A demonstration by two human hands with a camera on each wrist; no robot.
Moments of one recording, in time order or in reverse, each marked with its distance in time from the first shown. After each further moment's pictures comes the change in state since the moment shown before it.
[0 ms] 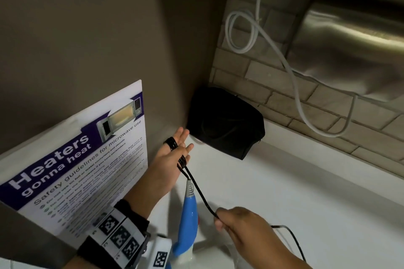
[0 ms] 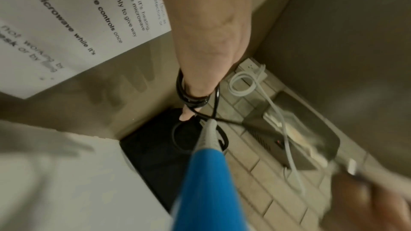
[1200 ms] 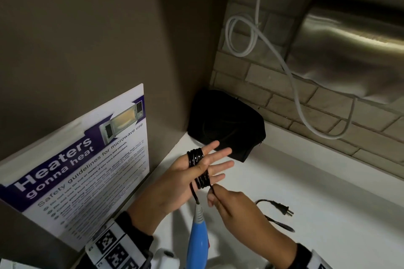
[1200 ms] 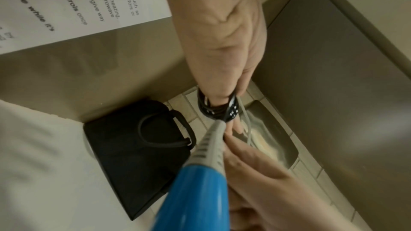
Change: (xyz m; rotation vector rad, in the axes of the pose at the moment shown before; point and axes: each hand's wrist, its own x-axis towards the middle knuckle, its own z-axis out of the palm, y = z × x) left_hand -0.037 0.011 0.025 -0.088 -0.540 -0.104; right_hand 0.024 0.000 -0.011 0.064 0.092 0.061
